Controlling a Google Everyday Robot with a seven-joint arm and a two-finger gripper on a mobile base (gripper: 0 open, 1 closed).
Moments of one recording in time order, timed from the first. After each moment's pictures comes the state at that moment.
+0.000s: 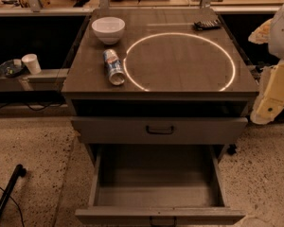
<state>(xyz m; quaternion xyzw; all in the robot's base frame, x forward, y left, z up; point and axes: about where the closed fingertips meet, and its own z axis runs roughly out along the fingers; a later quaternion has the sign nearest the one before) 0.439 -0.216 0.979 -0.60 0.78 -0.04 0.16</state>
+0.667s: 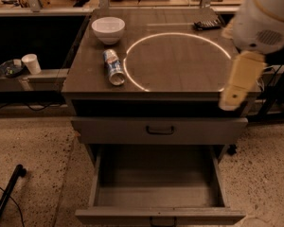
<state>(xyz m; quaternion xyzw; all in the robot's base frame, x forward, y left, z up) 0.473 -0.179 0.971 -0.61 0.77 -0.04 0.16</state>
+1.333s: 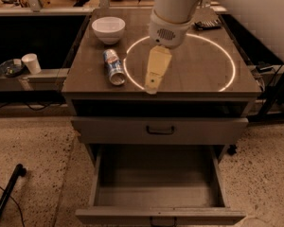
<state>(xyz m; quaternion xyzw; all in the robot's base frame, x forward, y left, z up) 0.570 -0.059 0.916 -0.60 0.79 -0.01 0.12</state>
